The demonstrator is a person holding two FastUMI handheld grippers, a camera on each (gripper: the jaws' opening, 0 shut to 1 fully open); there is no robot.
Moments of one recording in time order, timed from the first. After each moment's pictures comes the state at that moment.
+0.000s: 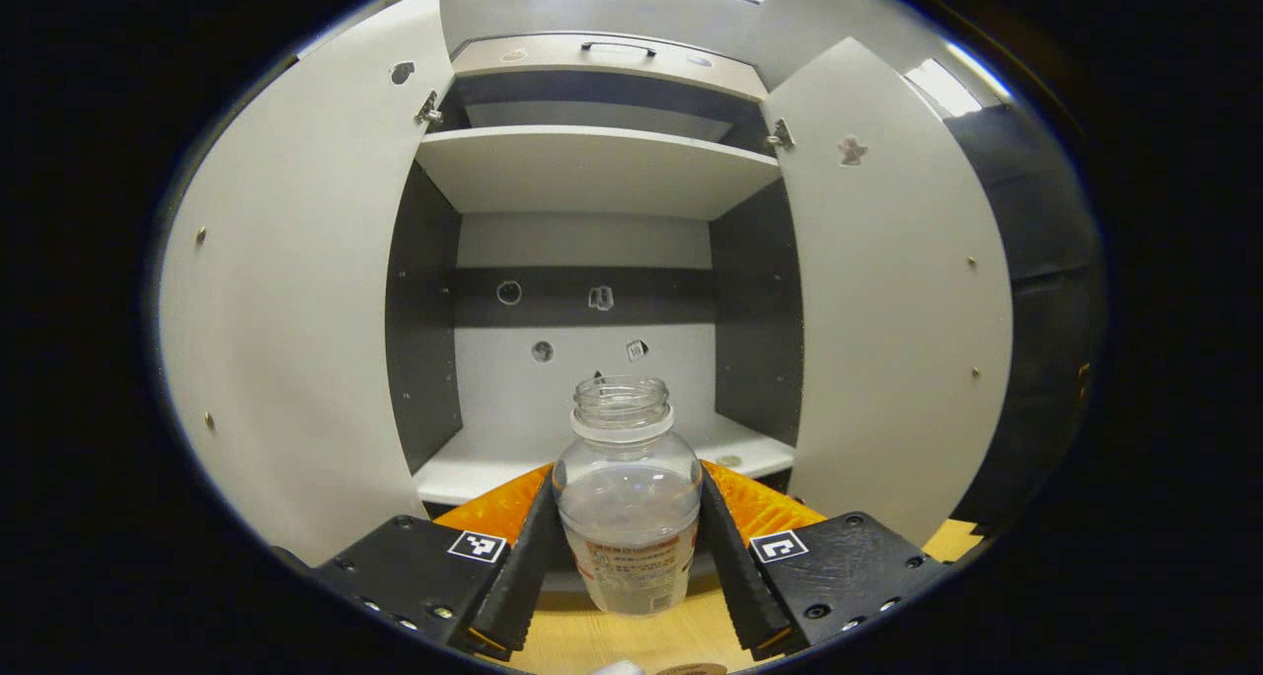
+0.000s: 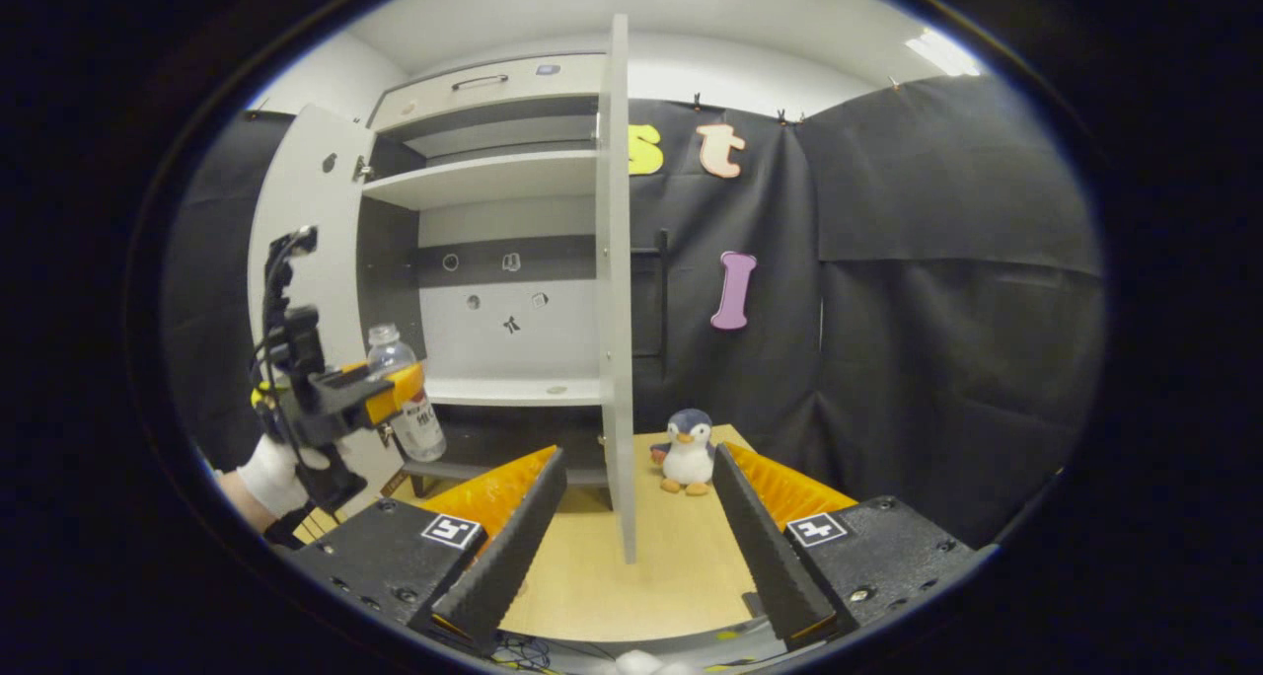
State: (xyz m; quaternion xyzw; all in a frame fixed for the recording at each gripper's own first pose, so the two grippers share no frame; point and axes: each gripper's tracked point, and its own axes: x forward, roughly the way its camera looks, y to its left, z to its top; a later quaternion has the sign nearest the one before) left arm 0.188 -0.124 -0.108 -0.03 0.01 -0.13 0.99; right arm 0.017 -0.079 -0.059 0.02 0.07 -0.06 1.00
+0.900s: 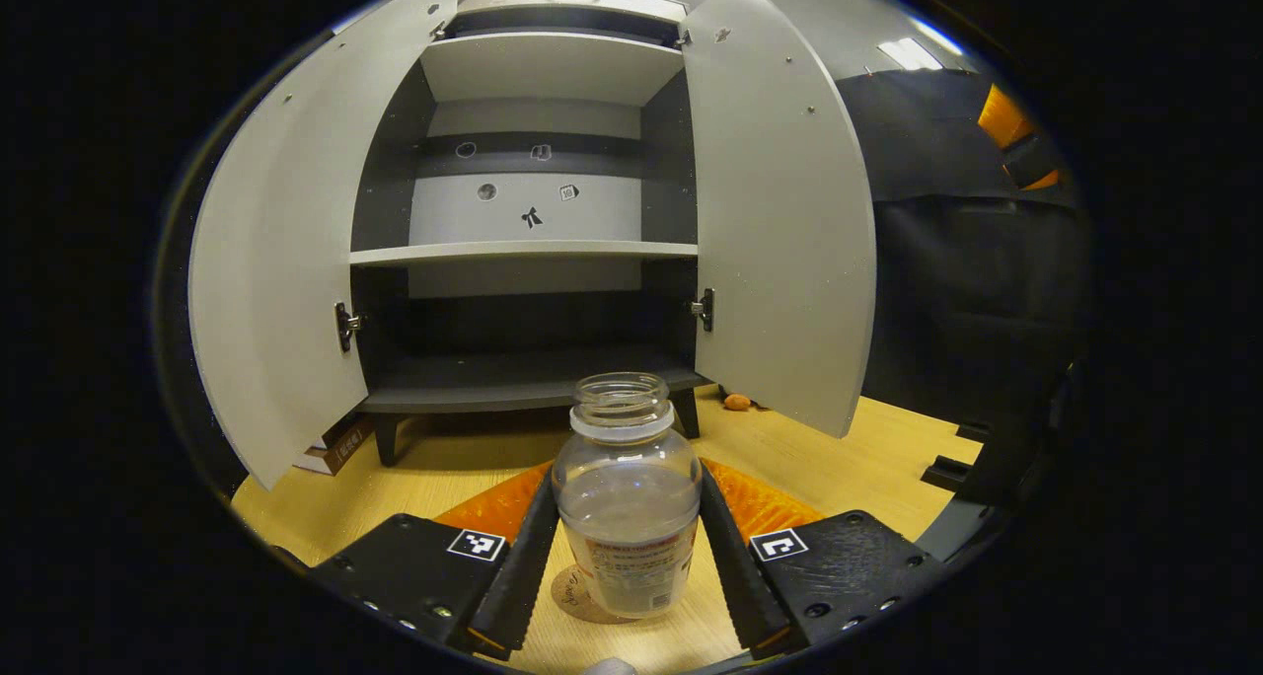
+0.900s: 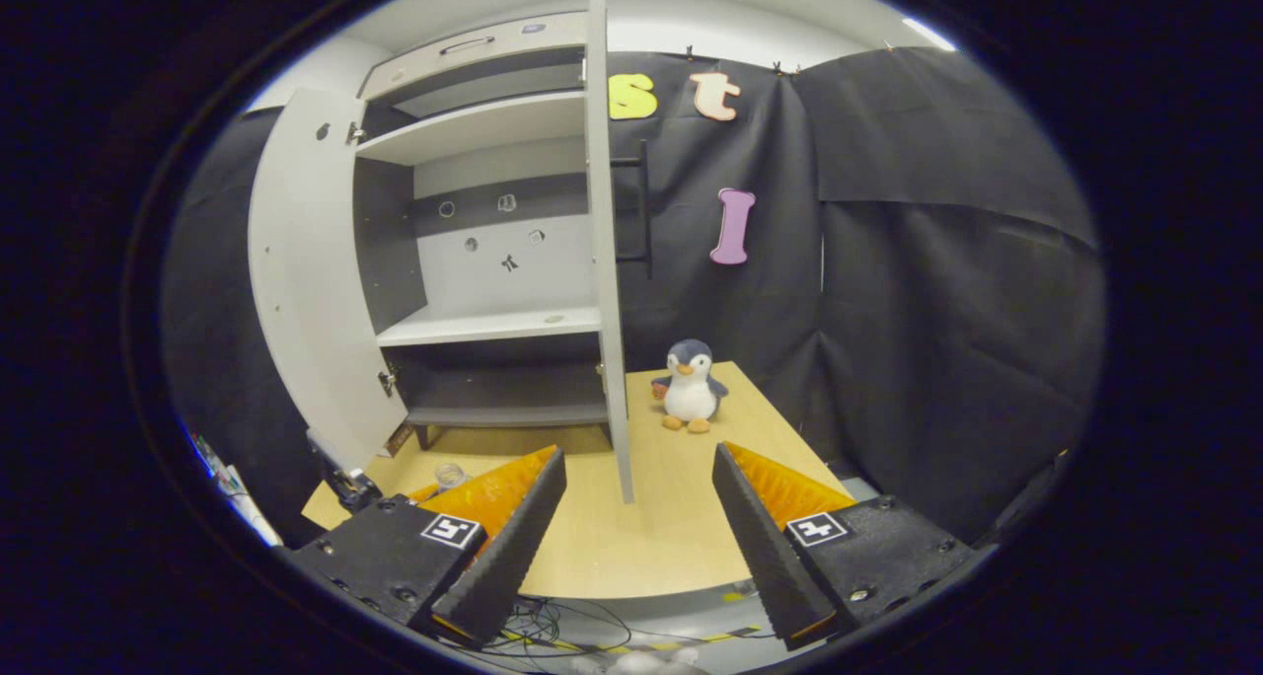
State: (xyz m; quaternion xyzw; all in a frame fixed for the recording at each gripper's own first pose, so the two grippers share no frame) left arm 0.104 -0.204 -0.325 -0.04 0.09 -0.17 0.98; right arm -0.005 -0.078 -0.110 0.02 0.16 -0.05 0.99
